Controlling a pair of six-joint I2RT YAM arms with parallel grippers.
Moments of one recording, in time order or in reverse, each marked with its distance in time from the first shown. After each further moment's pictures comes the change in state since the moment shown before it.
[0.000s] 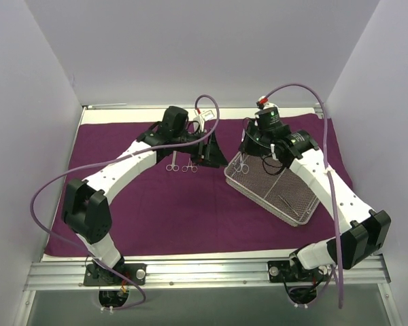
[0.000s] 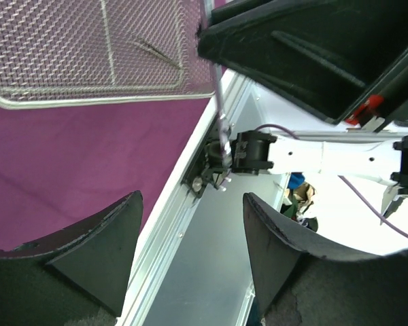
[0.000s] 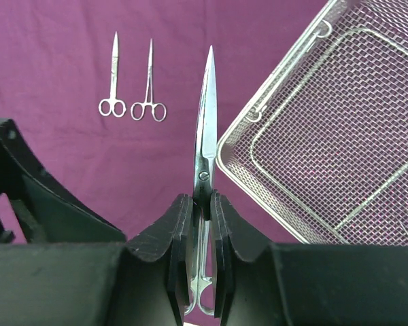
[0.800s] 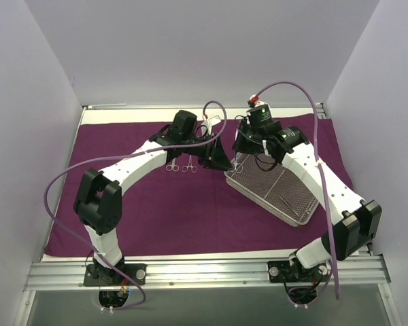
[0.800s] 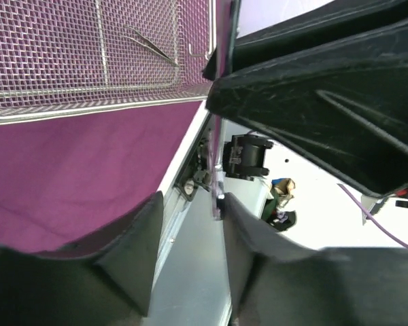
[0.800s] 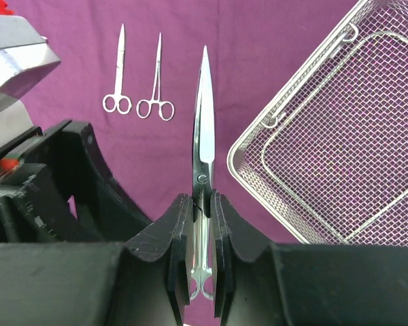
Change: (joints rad) left arm -0.030 0.113 0.004 0.106 0.037 -0.086; right arm 0.029 0.077 0.053 0.007 -0.016 -0.006
